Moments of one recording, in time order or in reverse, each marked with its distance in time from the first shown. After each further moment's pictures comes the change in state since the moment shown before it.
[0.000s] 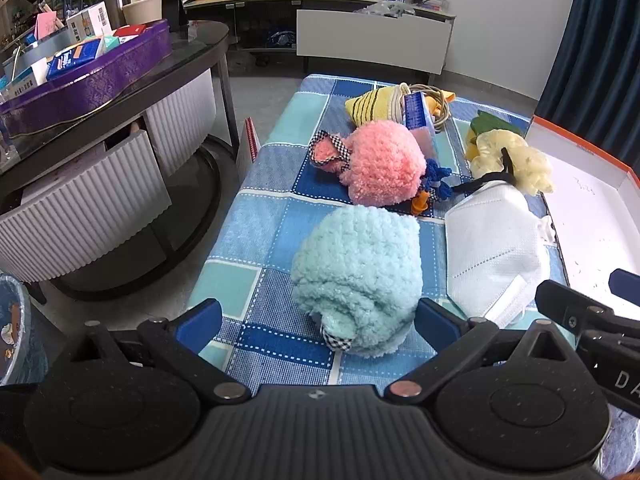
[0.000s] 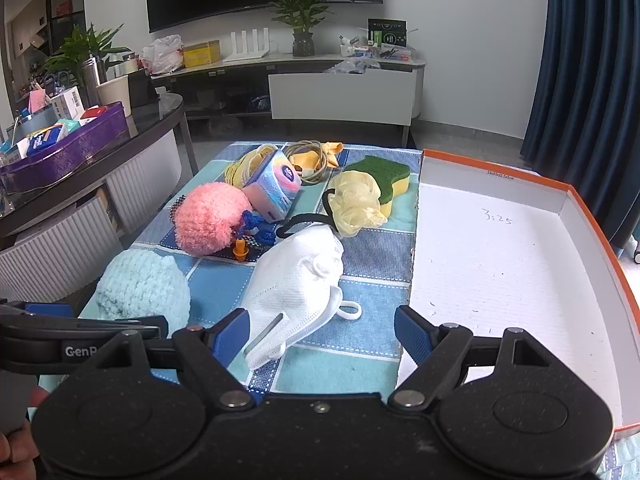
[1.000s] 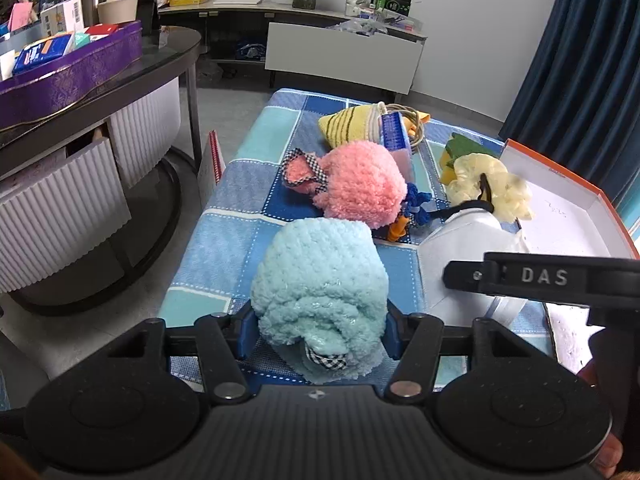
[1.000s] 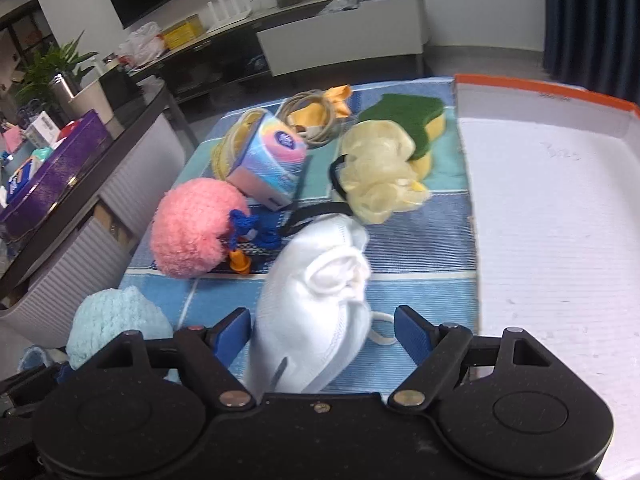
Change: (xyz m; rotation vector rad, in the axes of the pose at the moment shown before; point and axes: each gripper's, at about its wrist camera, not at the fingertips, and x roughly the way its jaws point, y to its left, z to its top) left arm 0.015 0.011 0.004 -0.023 -0.055 -0.139; right arm 0.080 -0.013 0.028 0.196 0.184 0.150
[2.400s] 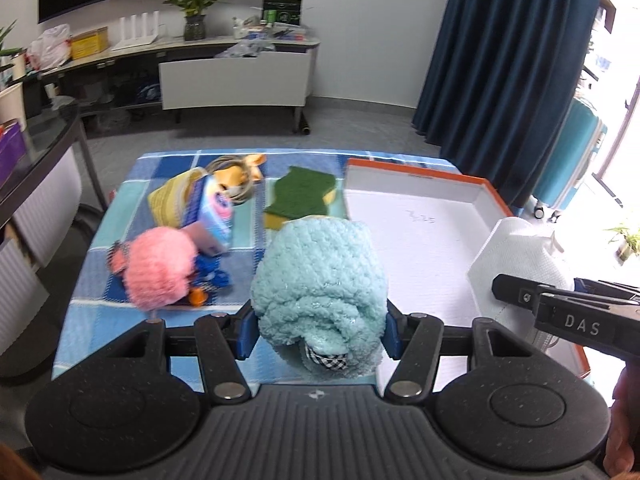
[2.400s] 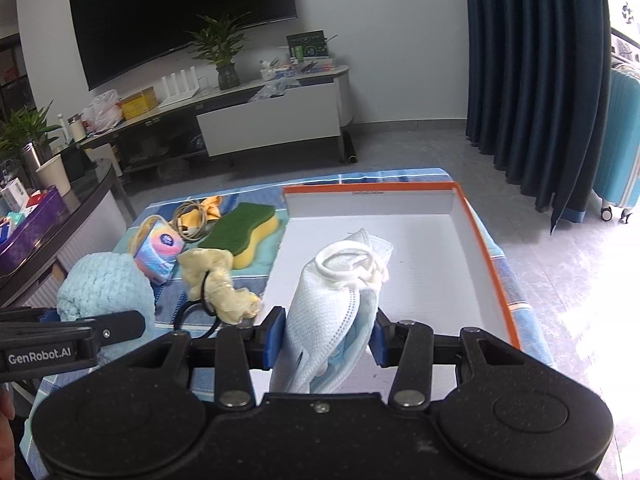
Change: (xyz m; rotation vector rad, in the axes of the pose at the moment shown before) left arm -0.027 -0.120 0.027 0.206 -0.024 -0.172; right arm -0.138 -0.117 0.000 0.005 -0.235 -0.176
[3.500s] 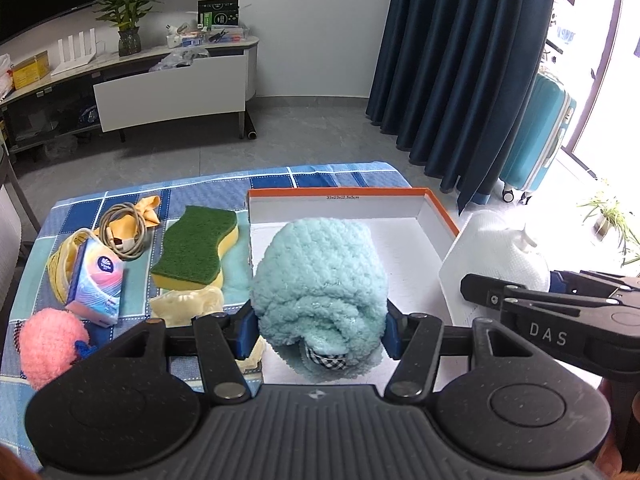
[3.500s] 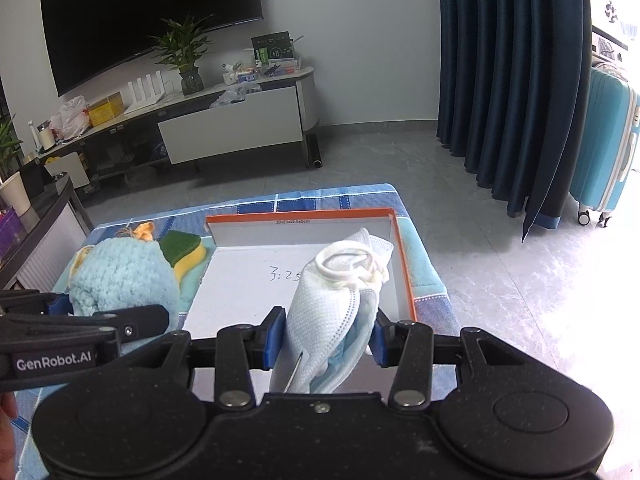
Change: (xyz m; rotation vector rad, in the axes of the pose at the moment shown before) left arm 0.051 -0.073 0.047 0.094 0.016 -0.079; right arm 0.030 -0.062 0.039 0.001 0.008 -0.074
